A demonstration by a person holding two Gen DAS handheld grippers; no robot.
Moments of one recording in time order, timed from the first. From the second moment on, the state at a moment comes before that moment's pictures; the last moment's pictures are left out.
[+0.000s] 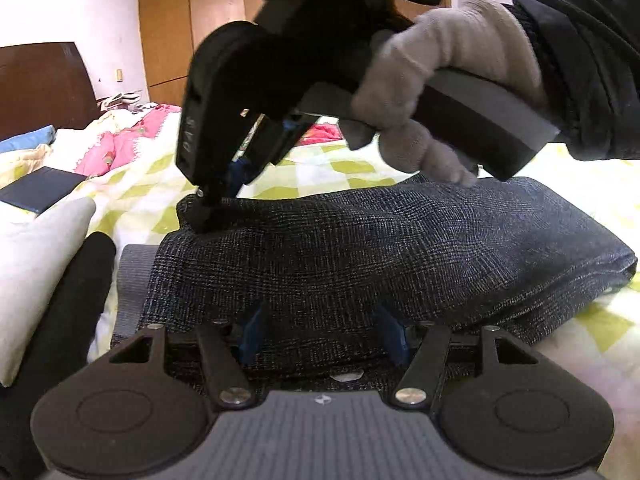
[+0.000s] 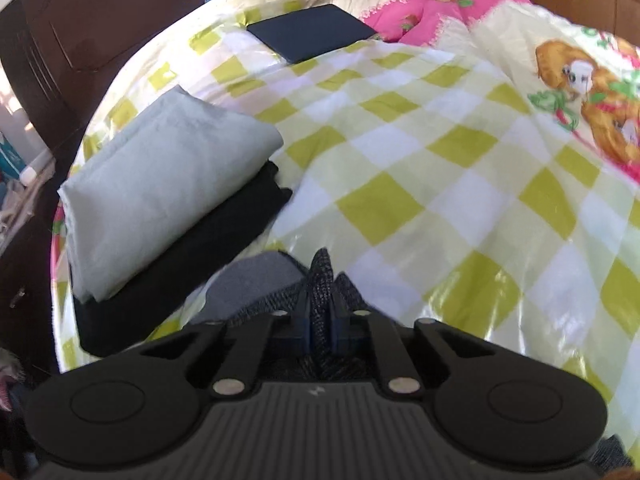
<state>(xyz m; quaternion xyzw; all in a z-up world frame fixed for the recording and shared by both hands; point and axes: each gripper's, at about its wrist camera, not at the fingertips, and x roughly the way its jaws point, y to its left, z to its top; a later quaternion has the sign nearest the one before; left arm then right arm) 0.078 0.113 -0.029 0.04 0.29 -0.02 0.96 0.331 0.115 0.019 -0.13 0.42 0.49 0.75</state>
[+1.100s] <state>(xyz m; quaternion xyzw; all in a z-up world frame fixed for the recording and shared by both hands) 0.079 0.029 -0.006 0.19 0.27 0.01 0.95 0.263 -0.281 -0.063 0.29 0.46 0.23 0.81</state>
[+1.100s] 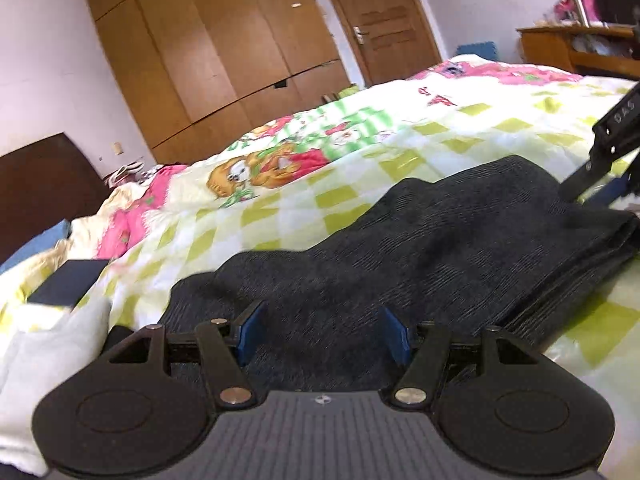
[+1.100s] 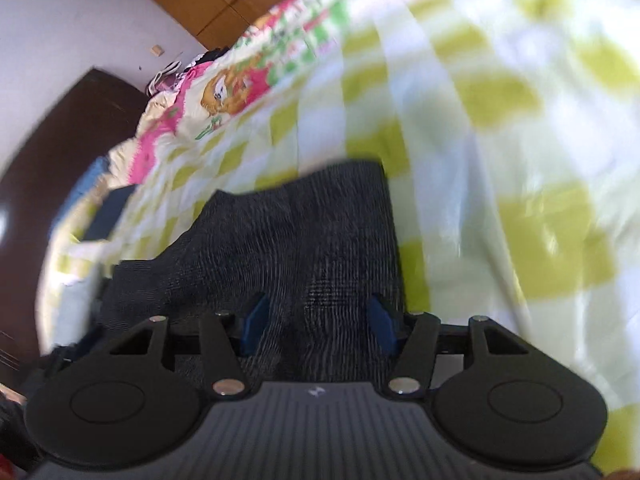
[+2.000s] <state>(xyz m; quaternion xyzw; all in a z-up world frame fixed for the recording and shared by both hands) 0.120 -0.009 -0.017 0.23 0.28 -0.04 0.93 0.277 -0.337 -0.087 0.33 0.49 0.30 0.75</state>
